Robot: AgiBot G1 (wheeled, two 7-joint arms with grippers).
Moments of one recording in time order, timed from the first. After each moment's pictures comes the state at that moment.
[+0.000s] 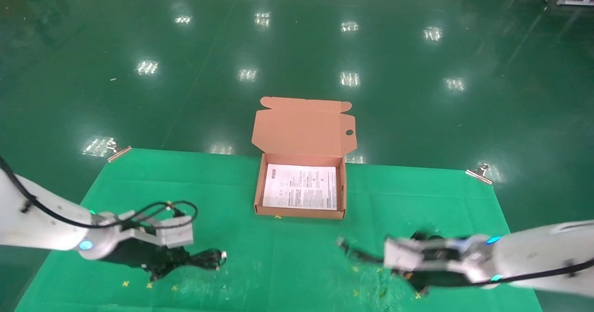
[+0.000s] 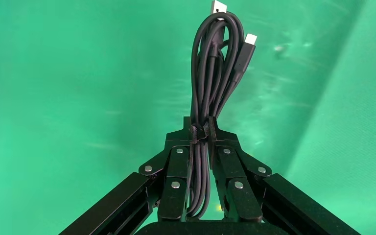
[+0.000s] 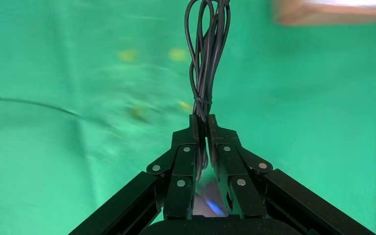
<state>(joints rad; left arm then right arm) -1.48 1.00 0.81 -0.82 1.97 1.20 -0.25 1.30 -0.86 -0.78 1.24 -2.01 -1.12 0.35</state>
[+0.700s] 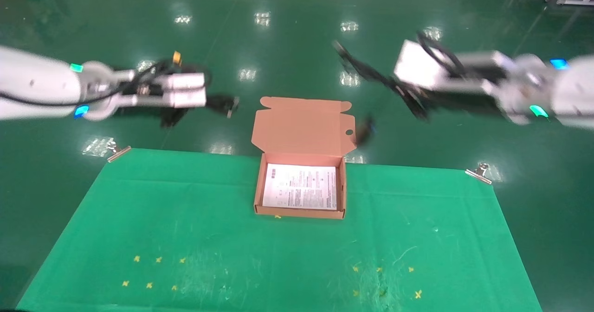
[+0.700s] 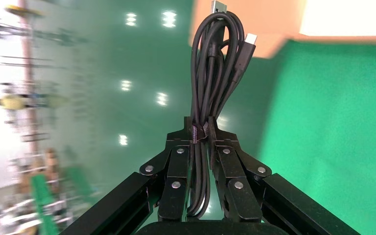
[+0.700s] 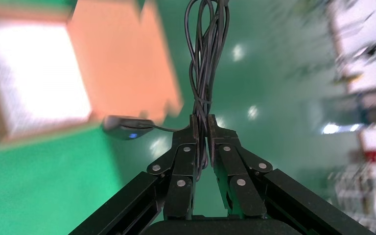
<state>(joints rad) -1.71 1.04 0.79 -1.08 2.20 1.04 -0.33 1.62 -0.92 -0.64 1.28 -2.05 -1.01 0.46</state>
